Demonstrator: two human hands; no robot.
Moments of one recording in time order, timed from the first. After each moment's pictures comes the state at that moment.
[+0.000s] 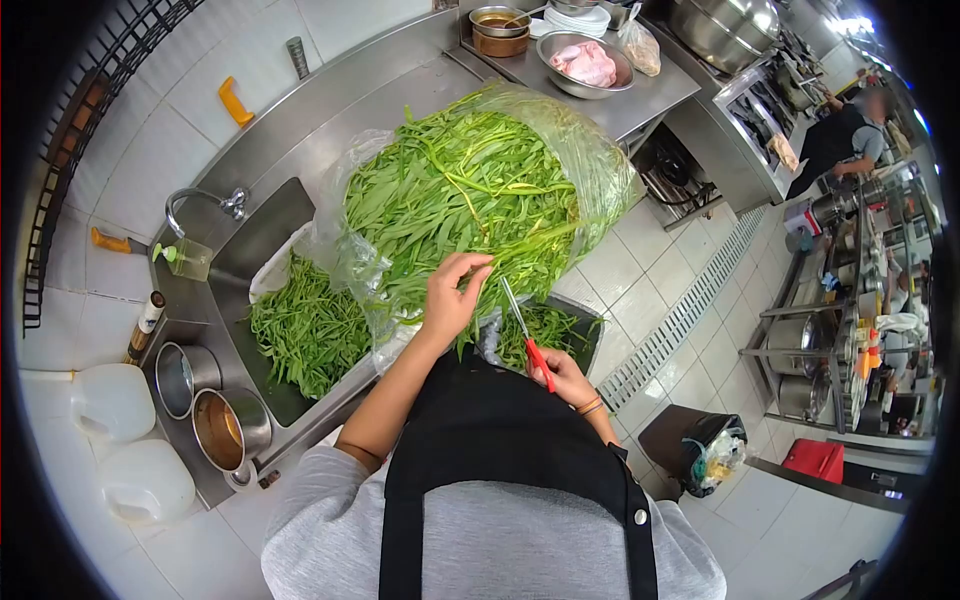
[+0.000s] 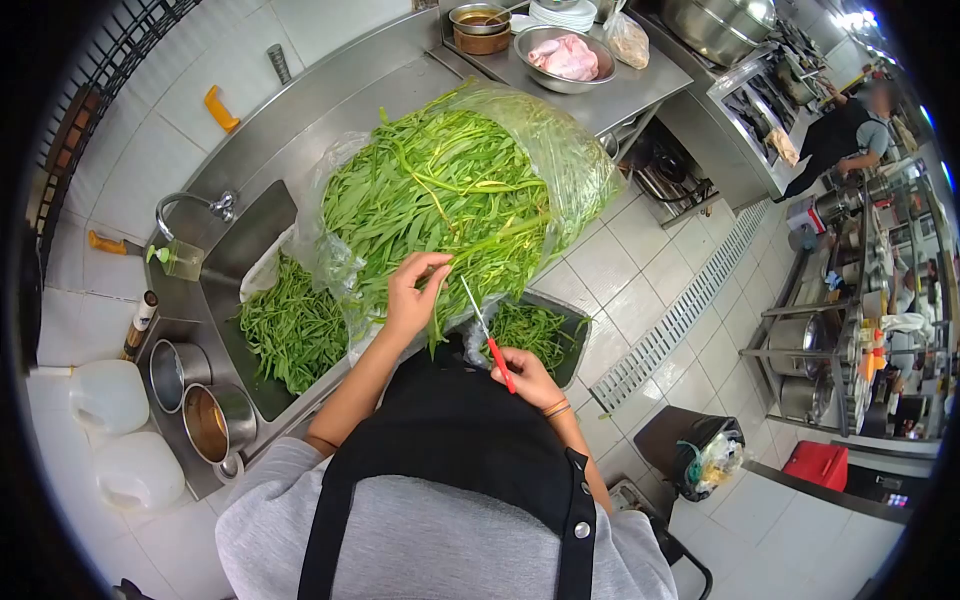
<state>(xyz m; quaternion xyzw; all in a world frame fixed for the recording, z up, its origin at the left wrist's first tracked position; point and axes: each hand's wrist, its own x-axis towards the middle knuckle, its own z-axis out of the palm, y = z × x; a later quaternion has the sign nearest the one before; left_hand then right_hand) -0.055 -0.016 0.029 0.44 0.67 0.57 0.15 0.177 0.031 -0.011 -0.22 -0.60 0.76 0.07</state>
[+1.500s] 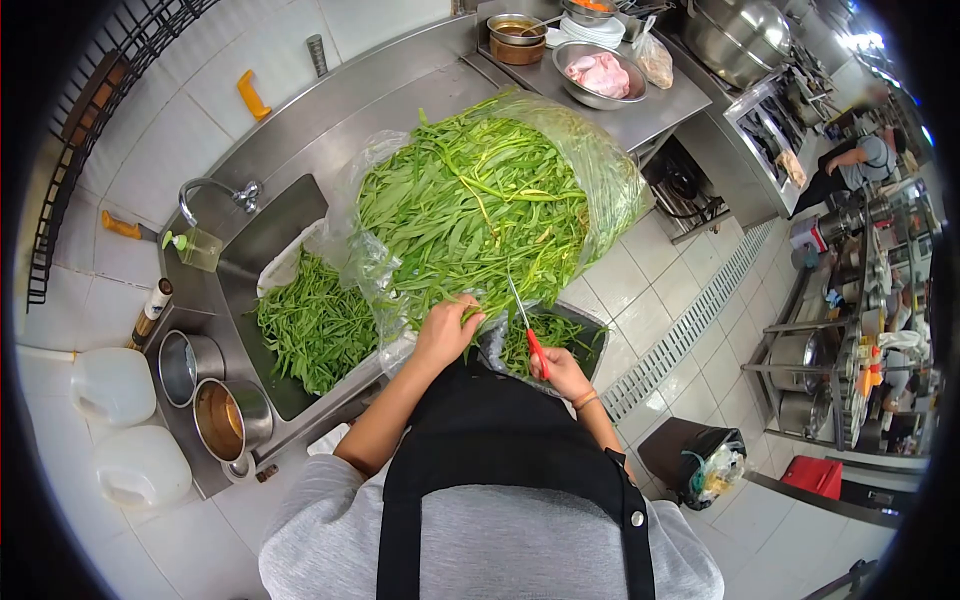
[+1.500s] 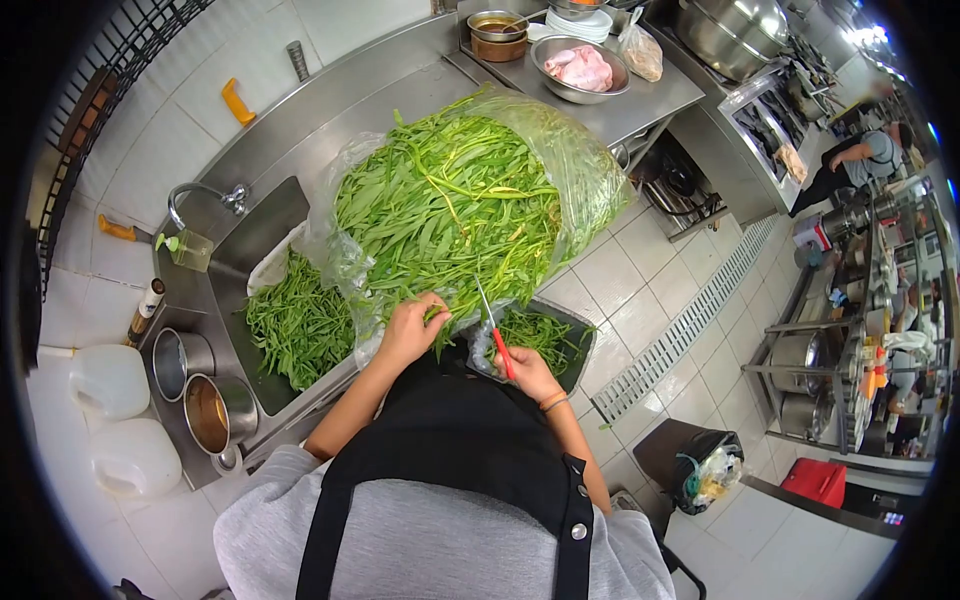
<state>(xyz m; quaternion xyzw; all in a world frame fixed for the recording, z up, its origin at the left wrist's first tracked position) -0.055 -0.066 -0.007 0.50 0.76 0.38 0.14 0.166 0.035 -0.038 -0.31 -0.55 0.78 0.05</state>
